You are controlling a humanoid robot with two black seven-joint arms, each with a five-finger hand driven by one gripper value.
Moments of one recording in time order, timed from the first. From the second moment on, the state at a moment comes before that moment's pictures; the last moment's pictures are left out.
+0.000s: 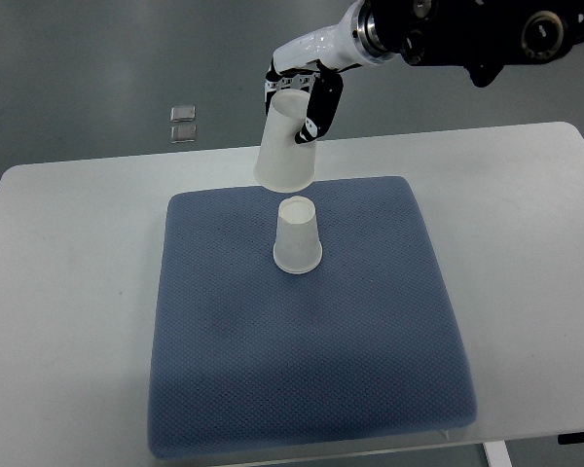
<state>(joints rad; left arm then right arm) -0.01 0.00 -0.11 -0.24 0.05 0.02 -0.02 2.20 -0.13 -0.91 1.25 -0.24 0.17 0.06</state>
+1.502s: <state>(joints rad) -0.01 0.00 -0.11 -0.24 0.05 0.02 -0.02 2.10 -0.09 -0.93 1.26 -0.24 0.09 0.05</state>
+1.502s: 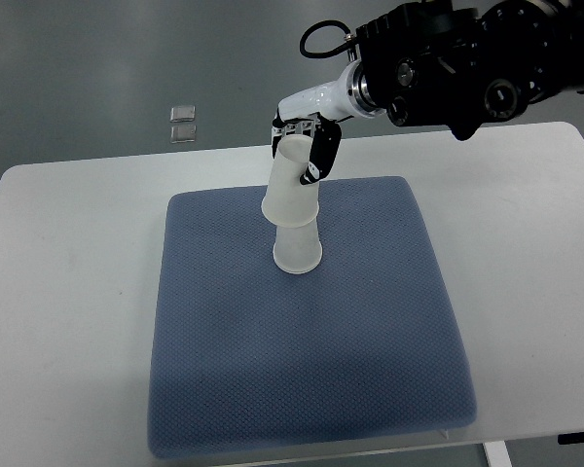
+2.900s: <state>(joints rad) 0.00 0.00 -0.11 -0.24 0.05 0.02 -0.02 2.06 -0.09 -0.94 1.26 -0.24 0.06 0.05</state>
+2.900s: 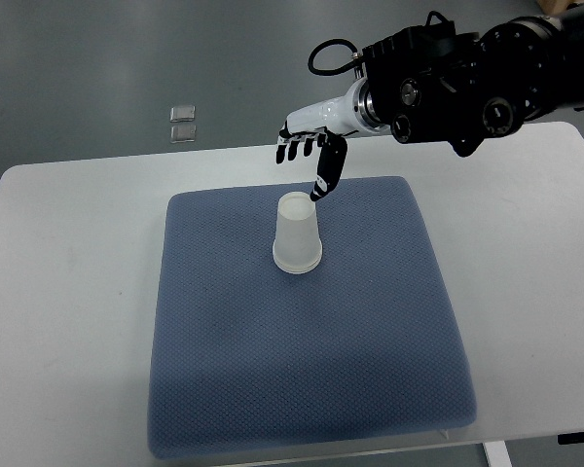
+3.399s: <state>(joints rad) 0.00 0.00 -0.11 -0.24 0.05 0.02 -0.02 1.90 -0.20 -0.73 1.19 -0.10 -0.09 0.06</state>
